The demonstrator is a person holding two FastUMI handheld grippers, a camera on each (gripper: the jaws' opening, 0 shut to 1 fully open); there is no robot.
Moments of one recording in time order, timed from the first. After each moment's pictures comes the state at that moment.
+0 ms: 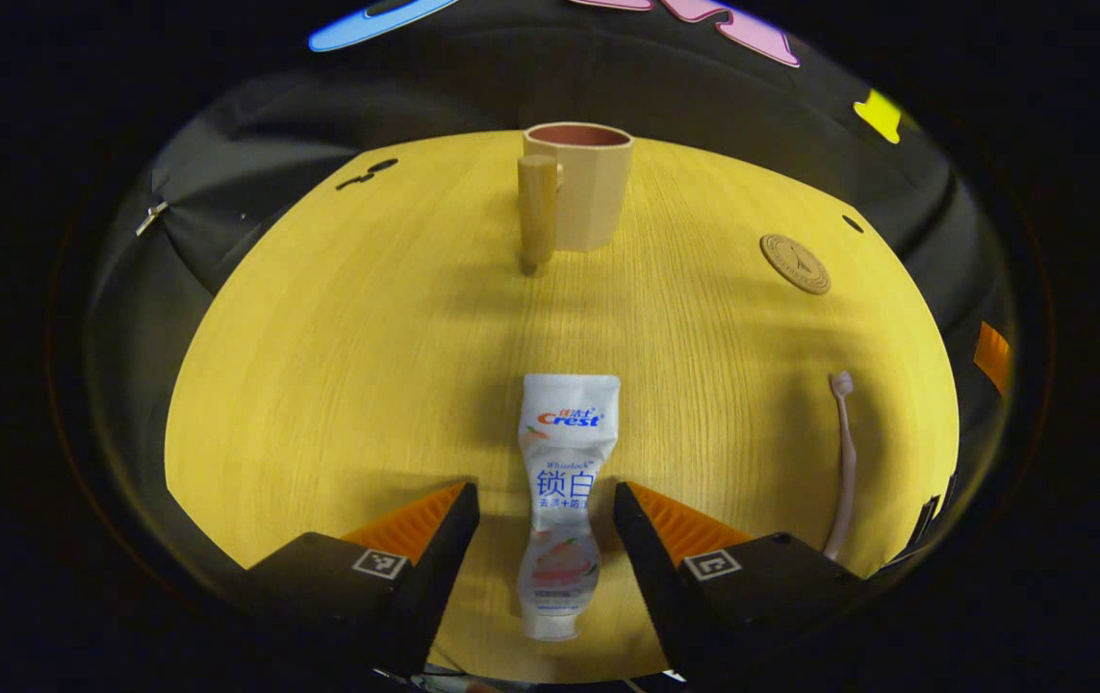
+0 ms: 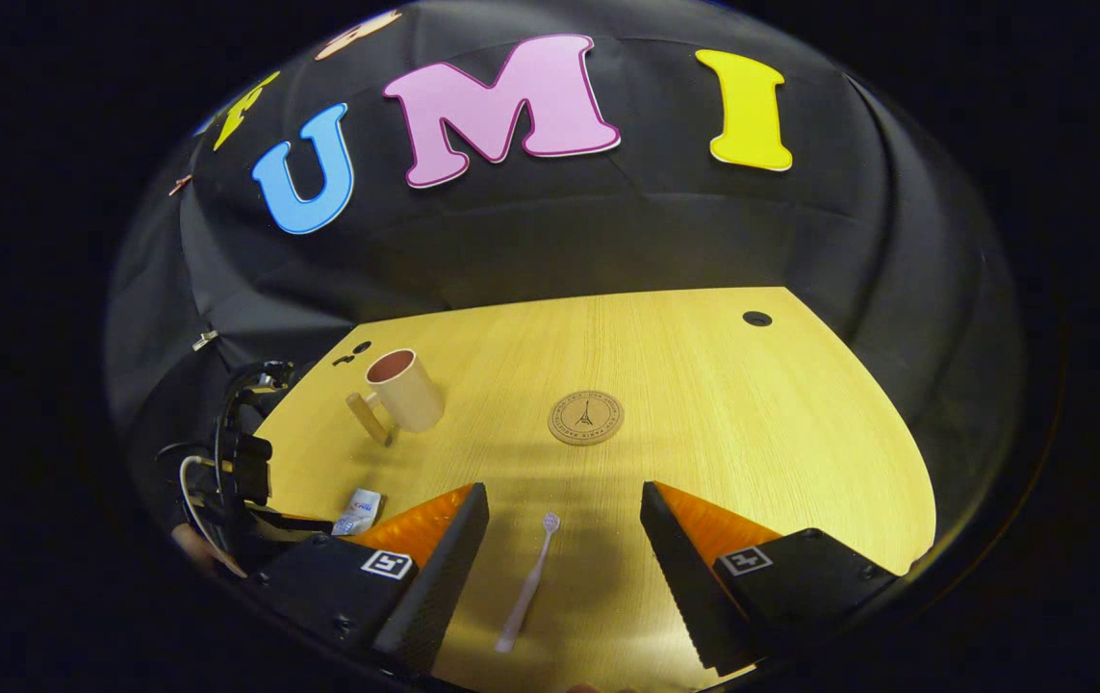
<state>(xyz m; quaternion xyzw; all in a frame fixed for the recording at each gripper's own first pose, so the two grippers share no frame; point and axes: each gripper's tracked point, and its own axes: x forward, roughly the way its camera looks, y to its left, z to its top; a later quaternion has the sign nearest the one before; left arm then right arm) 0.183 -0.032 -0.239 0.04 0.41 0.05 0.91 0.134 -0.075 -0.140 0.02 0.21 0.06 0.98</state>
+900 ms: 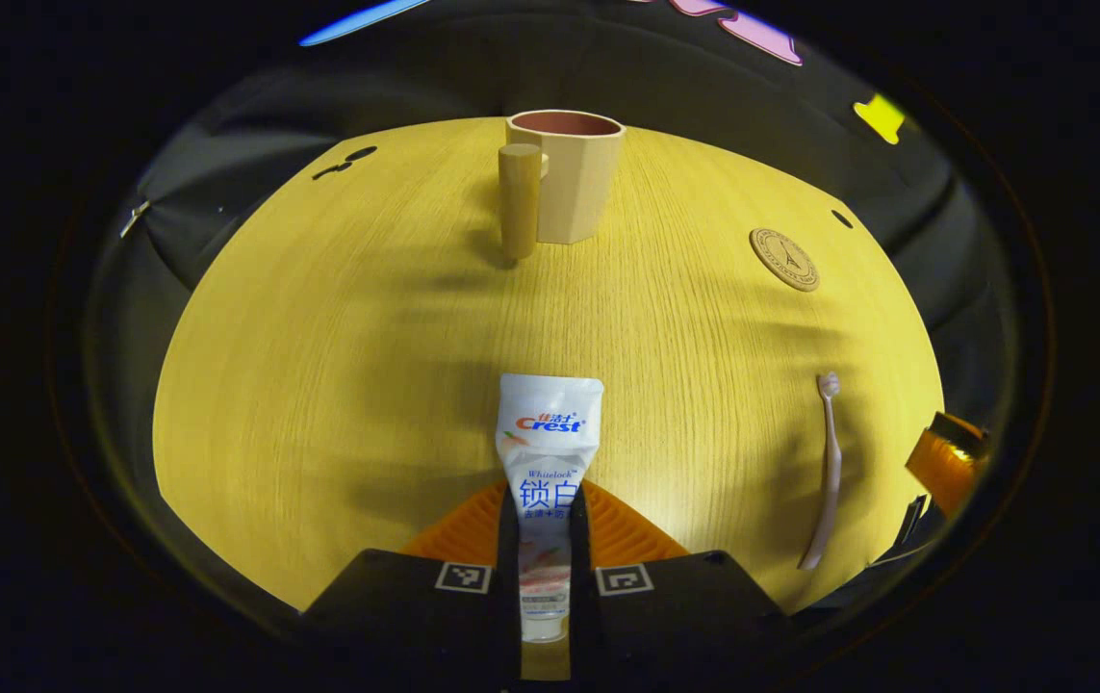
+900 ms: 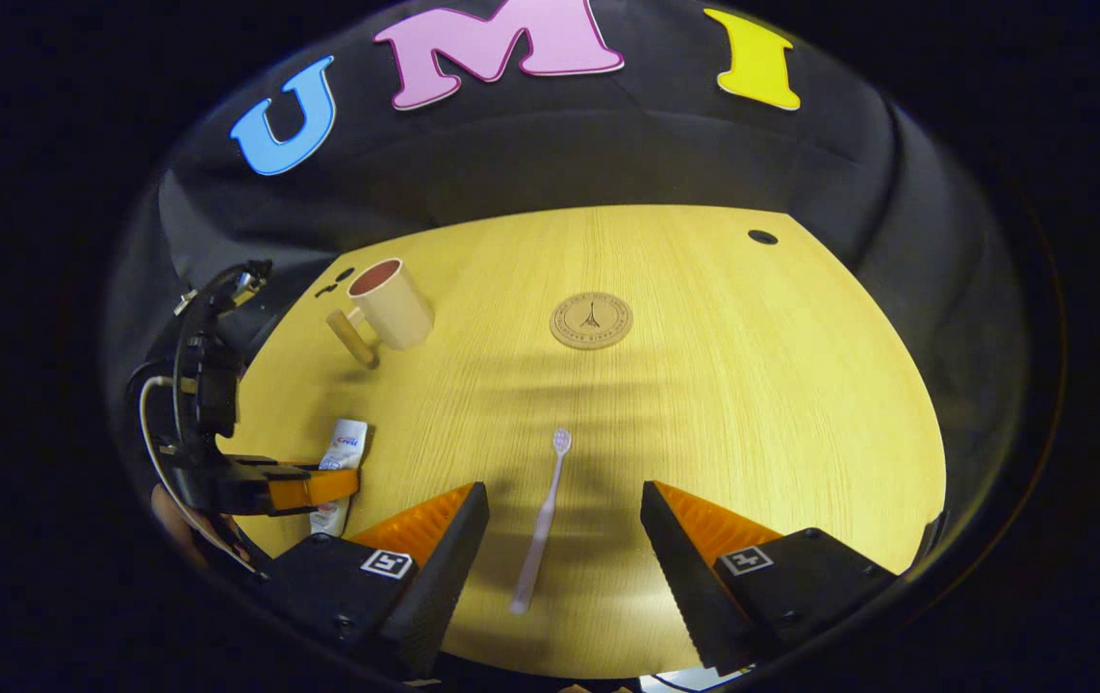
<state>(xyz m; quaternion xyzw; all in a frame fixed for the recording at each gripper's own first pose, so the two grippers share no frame) 0.187 -0.041 -0.239 0.02 0.43 0.00 0.90 0.107 -0.055 -0.208 0.01 0.34 0.03 0.94</state>
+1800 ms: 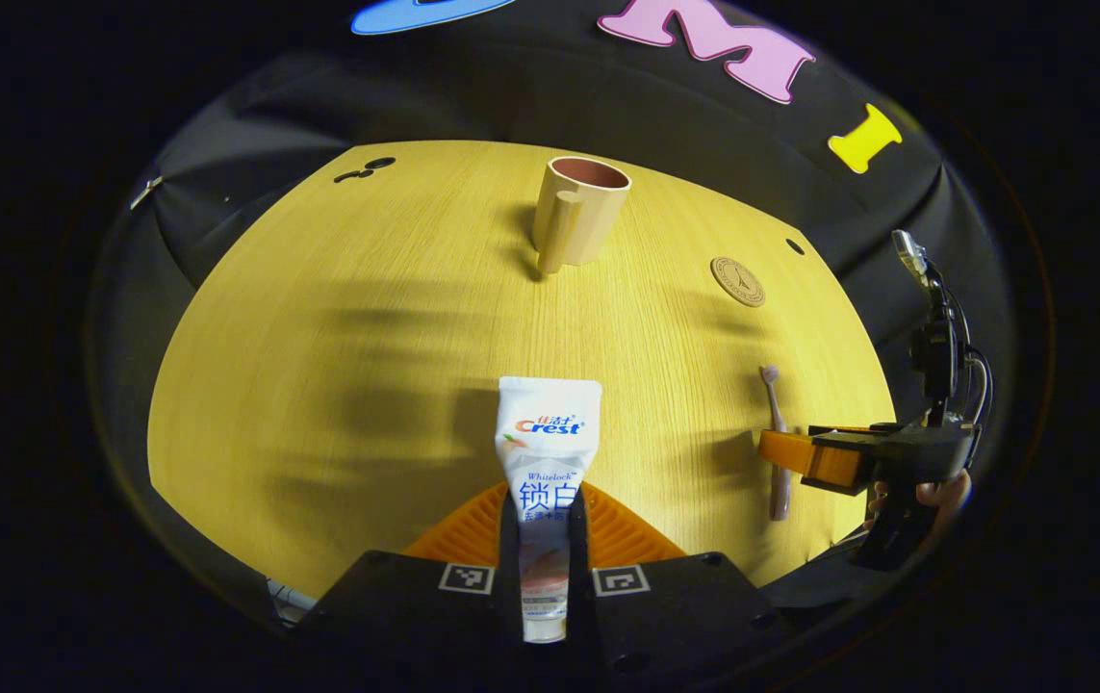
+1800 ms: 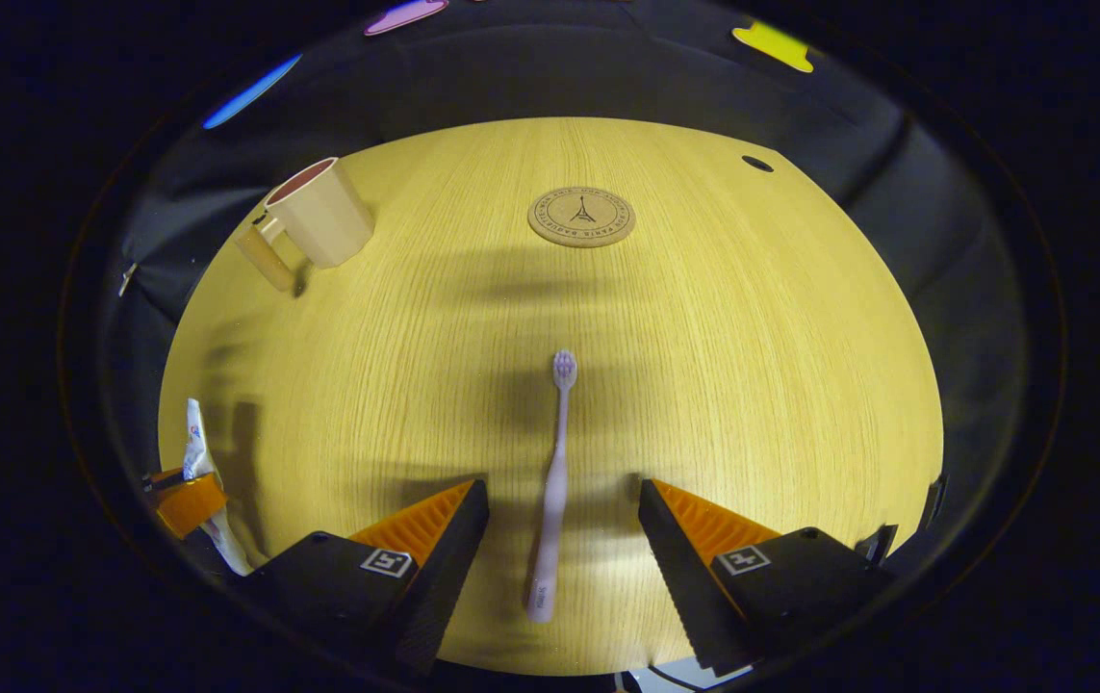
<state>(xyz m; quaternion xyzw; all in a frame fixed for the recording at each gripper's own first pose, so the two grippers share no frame) 0.183 -0.039 -0.226 -0.01 0.39 -0.04 0.92 0.106 -0.043 -0.283 -0.02 0.46 -0.05 0.89</state>
